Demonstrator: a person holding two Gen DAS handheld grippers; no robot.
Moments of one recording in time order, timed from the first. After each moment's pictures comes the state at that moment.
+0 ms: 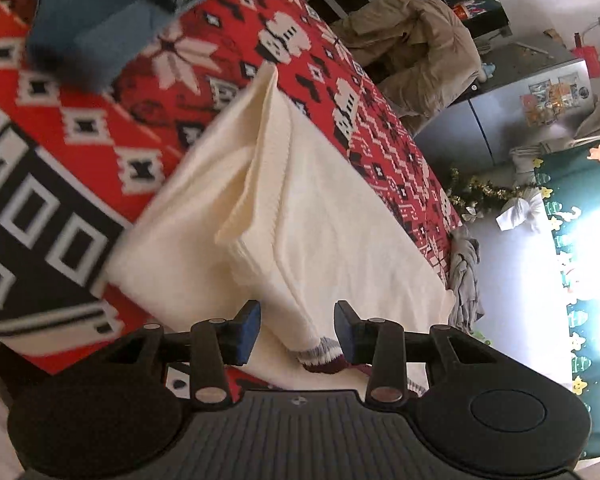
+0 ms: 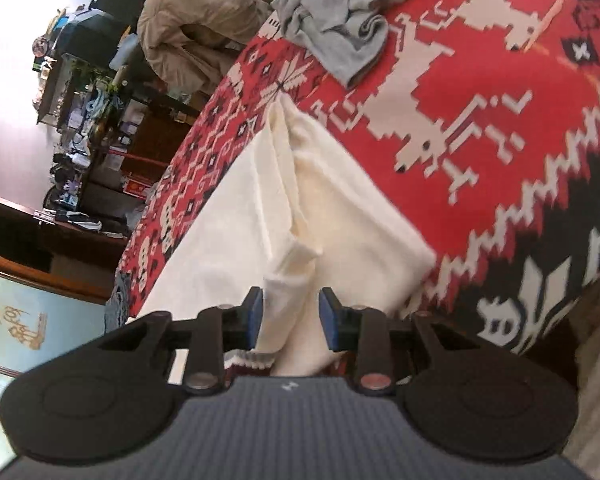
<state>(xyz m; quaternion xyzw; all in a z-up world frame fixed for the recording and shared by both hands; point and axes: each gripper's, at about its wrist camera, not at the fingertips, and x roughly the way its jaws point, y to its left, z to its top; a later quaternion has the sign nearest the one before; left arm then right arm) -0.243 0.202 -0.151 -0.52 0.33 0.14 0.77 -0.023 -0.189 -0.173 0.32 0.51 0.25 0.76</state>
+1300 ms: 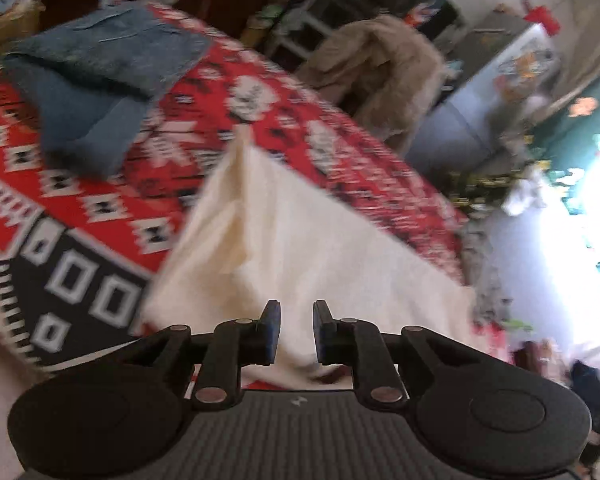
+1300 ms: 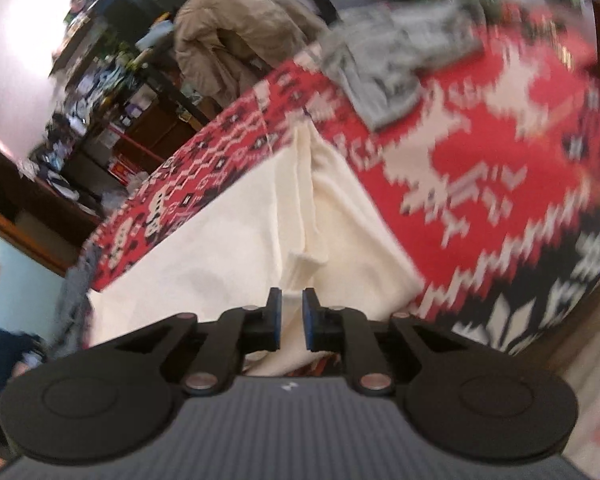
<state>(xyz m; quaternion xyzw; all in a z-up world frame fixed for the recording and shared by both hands) -0.263 0.182 -0.117 -0.40 0.30 0.15 0.86 -0.046 -0.170 -0.128 0.16 0.44 0.25 0.85</state>
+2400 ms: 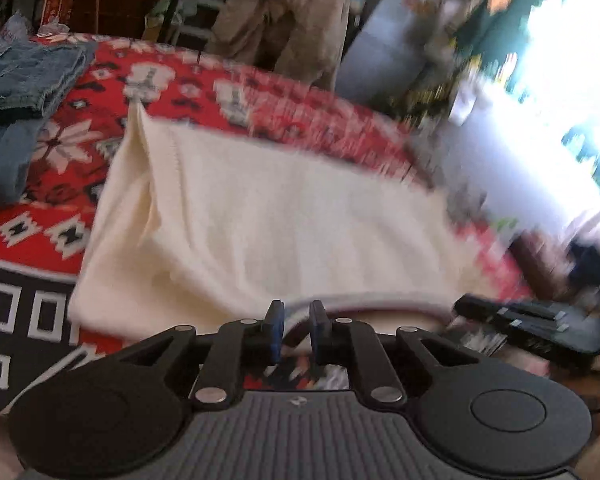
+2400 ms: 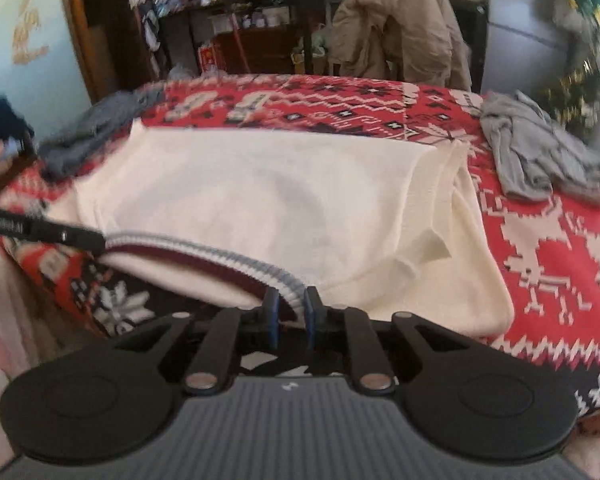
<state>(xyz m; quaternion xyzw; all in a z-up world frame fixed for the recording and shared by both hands) -0.239 0.152 -0.136 -0.28 0.34 0.06 0.90 -0.113 -0.111 -0.127 -0.09 0.36 0.40 0.84</state>
